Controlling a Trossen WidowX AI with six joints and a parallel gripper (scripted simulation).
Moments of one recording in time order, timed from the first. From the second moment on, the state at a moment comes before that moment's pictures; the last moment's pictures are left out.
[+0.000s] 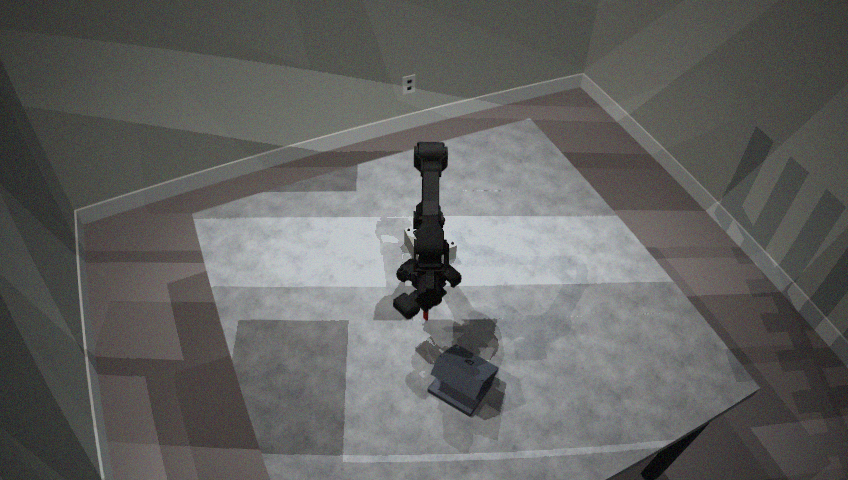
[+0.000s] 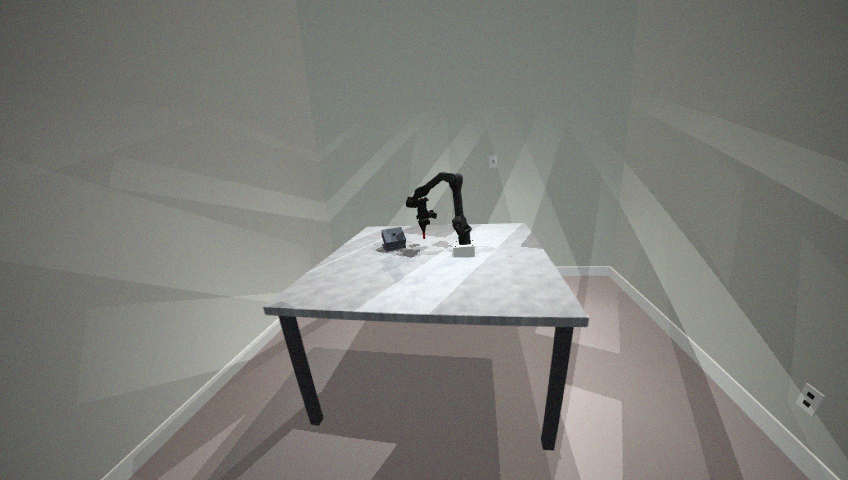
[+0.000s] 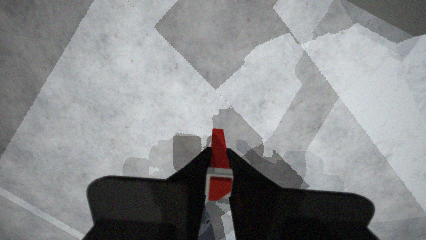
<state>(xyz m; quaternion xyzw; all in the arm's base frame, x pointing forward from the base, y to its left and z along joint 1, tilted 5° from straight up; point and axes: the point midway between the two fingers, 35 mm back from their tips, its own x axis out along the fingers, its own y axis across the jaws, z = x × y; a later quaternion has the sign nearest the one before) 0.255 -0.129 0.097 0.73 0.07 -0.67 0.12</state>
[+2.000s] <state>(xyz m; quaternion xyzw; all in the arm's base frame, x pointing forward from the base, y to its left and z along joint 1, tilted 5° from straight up) 0.307 -0.106 0.149 0.61 0.22 -0.62 0.43</state>
